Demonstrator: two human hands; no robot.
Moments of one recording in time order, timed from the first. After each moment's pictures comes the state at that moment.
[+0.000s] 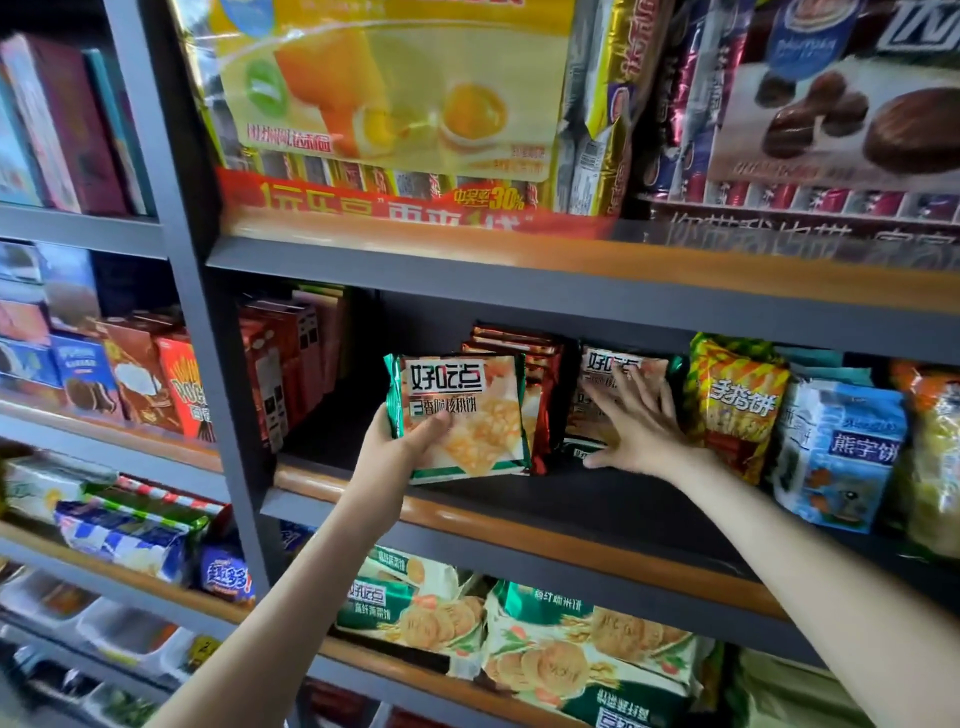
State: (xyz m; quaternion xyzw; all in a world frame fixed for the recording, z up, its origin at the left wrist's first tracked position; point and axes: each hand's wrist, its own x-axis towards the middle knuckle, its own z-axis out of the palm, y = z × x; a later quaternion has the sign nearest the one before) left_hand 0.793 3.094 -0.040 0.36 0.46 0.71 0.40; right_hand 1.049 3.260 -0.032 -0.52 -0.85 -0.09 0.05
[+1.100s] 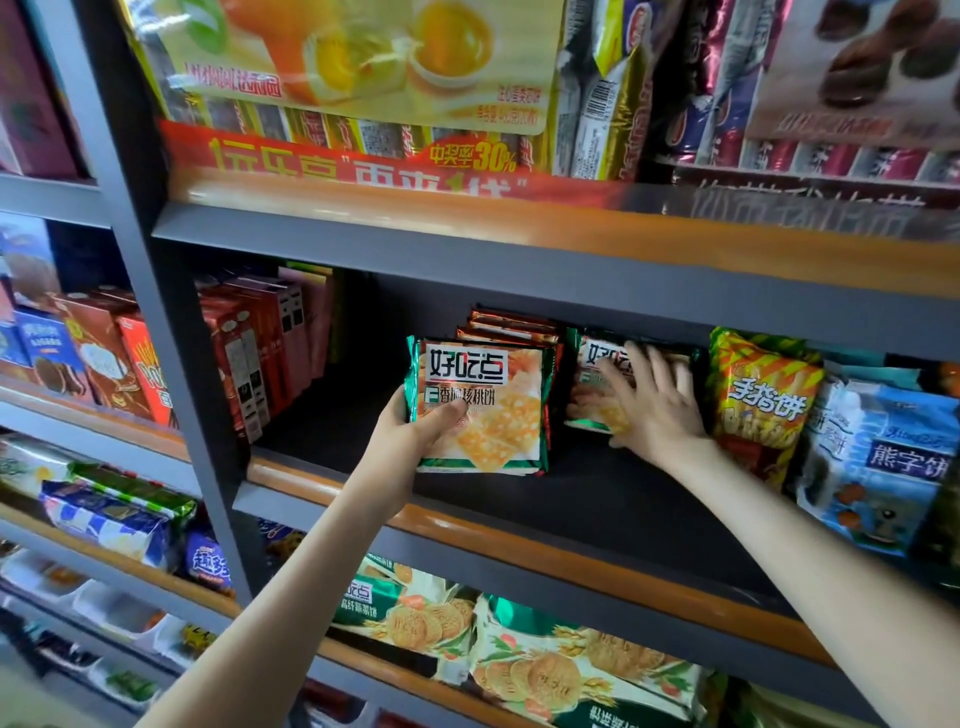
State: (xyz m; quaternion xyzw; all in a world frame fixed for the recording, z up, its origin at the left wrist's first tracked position) left_hand 0.804 3.129 -0.045 0.38 0.46 0.68 0.43; right_hand 1.047 3.276 -0.027 -0.53 -0.81 -0.25 0.03
